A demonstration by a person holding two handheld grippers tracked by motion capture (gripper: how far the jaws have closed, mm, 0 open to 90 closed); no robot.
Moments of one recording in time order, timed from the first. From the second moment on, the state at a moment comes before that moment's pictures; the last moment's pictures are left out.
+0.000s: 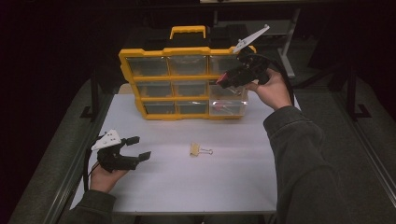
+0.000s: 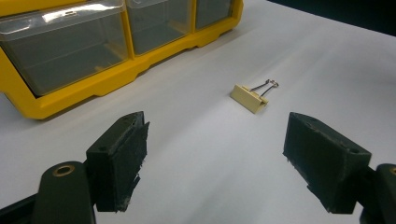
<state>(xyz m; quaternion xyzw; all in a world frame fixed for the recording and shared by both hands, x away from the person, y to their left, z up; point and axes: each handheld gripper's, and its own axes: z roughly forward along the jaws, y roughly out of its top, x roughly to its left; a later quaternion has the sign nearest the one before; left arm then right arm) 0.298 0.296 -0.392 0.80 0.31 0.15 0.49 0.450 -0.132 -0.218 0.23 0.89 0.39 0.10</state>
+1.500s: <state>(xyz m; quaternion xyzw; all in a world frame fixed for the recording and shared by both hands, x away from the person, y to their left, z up) 0.298 0.297 -0.392 0.79 0.32 0.15 0.50 0.459 -0.128 -0.248 0.24 0.89 0.37 0.08</state>
